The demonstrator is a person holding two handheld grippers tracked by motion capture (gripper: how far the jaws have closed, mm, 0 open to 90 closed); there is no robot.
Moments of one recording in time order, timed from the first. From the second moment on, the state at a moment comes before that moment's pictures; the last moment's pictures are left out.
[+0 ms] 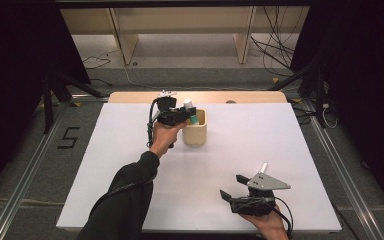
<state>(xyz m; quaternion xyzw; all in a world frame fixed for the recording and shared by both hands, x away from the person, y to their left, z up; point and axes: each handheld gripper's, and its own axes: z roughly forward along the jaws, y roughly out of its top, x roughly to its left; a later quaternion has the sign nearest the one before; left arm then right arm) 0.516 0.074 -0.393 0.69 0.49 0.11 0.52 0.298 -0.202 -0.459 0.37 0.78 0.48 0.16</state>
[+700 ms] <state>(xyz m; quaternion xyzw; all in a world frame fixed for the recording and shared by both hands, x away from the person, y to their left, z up) 0.517 0.072 -0.397 0.72 0.48 0.11 0.49 0.298 -0.201 -0.460 0.37 0.78 0.48 0.16</state>
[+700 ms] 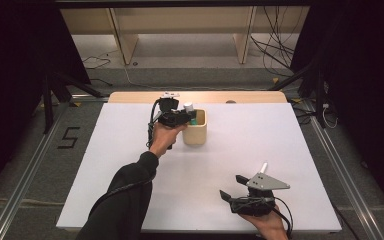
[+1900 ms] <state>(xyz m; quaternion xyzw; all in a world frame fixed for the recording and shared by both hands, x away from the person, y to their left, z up) 0.501 0.086 -0.374 0.71 0.49 0.12 0.49 0.298 -0.202 -0.459 0.37 0.78 0.48 0.16</state>
